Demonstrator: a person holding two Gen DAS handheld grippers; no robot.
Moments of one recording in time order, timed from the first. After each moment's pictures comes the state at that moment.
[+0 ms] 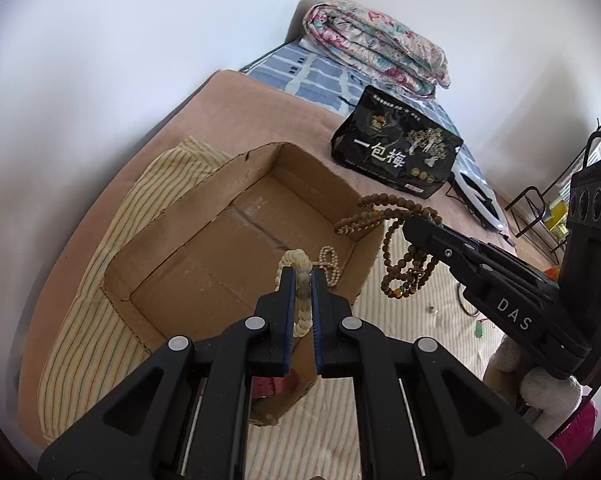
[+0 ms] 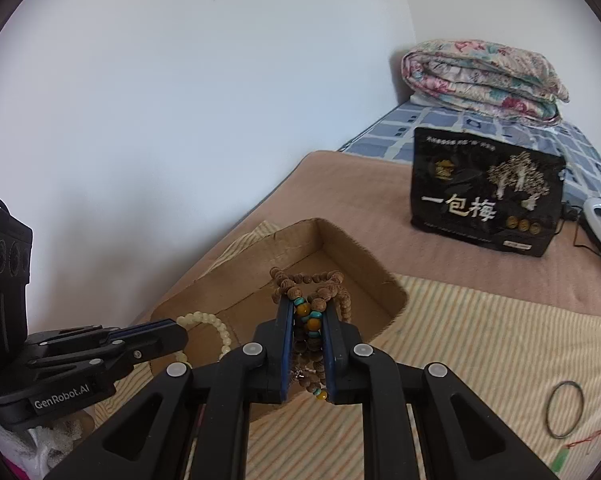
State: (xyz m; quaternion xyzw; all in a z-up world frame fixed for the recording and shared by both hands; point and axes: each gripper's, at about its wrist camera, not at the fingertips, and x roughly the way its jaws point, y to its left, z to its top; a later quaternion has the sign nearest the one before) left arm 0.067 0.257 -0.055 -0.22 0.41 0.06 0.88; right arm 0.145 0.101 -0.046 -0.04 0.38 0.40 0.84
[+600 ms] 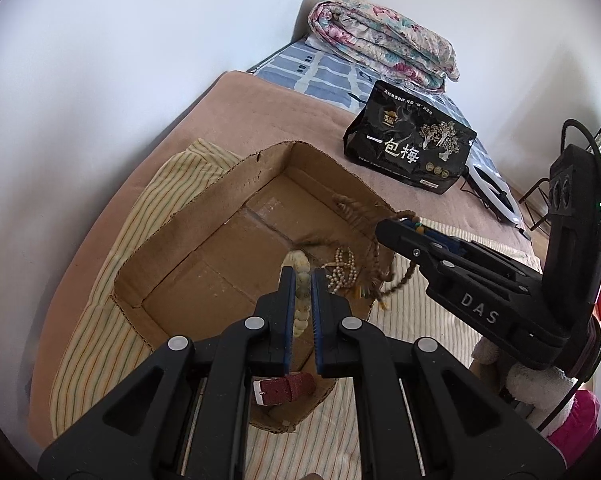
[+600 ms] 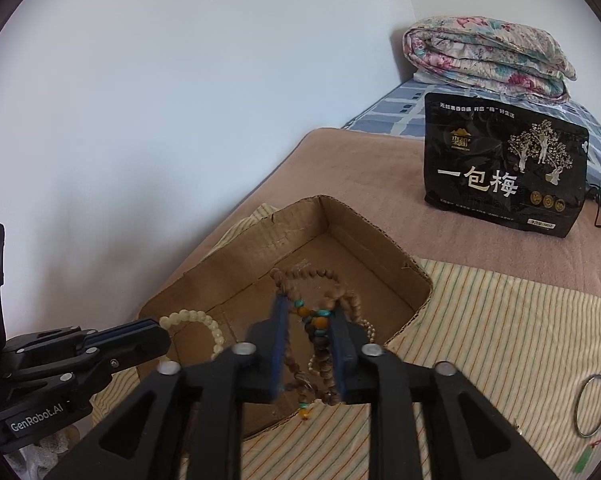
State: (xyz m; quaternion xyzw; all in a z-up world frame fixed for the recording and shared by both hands) left arm 0.069 0.256 -0.058 -0.20 0.41 0.08 0.88; right arm 0.159 0.114 -0.068 -0.02 0.40 0.39 0.83
